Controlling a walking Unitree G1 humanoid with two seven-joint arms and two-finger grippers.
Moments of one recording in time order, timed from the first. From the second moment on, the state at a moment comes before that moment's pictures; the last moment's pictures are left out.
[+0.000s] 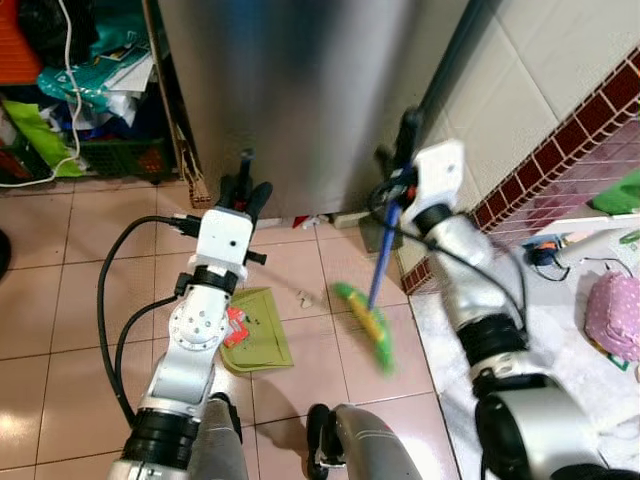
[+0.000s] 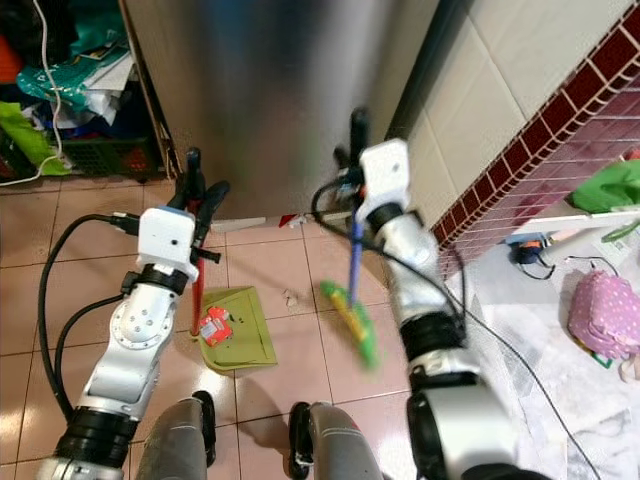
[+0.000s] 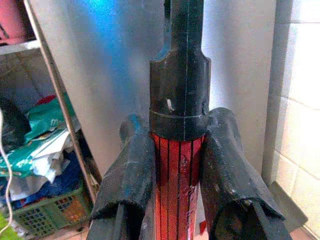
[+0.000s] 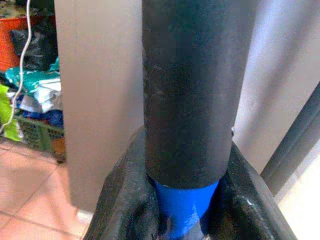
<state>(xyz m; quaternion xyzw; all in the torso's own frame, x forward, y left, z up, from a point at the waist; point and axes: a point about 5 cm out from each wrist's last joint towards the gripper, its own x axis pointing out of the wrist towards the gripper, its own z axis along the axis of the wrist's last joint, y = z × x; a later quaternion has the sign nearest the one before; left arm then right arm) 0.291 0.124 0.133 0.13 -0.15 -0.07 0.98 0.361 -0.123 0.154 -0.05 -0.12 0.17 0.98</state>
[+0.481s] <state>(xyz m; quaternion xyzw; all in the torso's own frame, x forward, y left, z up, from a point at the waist) 0.300 0.116 0.129 0.13 -0.16 -0.09 0.98 0.352 -0.120 0.144 0.08 -0.08 0.15 0.98</state>
